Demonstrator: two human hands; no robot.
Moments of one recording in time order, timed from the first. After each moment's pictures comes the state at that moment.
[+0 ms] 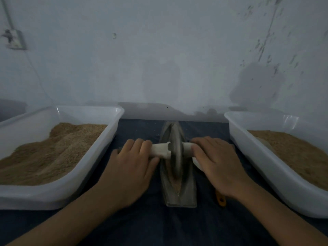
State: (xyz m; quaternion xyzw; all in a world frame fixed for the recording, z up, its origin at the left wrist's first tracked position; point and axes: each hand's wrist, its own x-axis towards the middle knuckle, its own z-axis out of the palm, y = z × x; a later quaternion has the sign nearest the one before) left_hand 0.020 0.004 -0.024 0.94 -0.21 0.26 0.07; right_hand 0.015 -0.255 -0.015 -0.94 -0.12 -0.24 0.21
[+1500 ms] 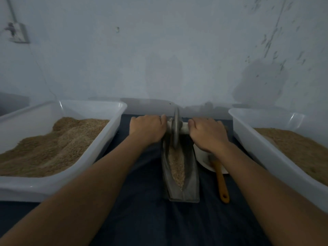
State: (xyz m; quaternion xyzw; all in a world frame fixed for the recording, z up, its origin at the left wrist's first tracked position) left_hand 0.150 -0.037 0.005 0.97 -0.14 0.19 -0.02; right_hand 0.109 -0.242 0.008 -0.98 -0.03 -0.19 0.08
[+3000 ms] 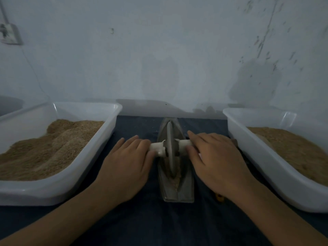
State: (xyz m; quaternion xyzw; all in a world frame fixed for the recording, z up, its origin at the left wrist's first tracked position) left_hand 0.024 0.006 -0.032 0.94 -0.21 0.25 0.12; right_hand -0.004 -0.242 0.001 -0.96 -0.11 -0.26 0.04
